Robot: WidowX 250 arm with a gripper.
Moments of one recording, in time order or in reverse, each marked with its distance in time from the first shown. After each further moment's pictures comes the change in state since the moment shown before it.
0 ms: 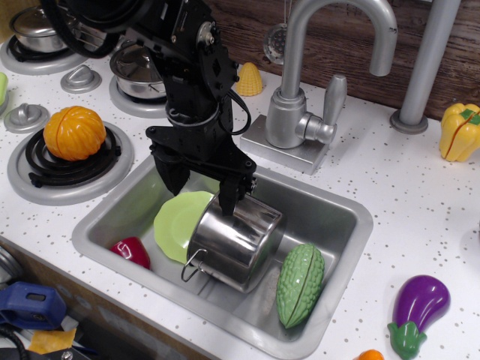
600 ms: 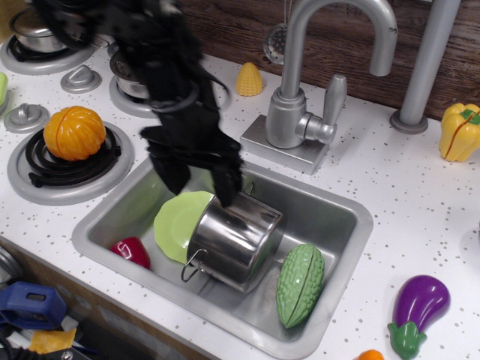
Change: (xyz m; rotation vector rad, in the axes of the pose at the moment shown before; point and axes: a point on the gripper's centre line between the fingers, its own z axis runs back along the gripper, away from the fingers) arm 0.002 0.008 -0.001 -0.232 0.039 0.010
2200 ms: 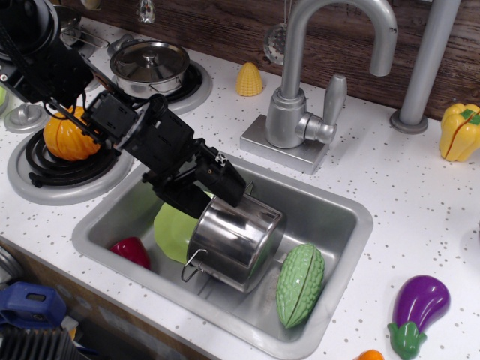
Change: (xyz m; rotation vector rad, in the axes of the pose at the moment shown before) arm -0.004 -0.006 -0.022 -0.609 -0.079 0.148
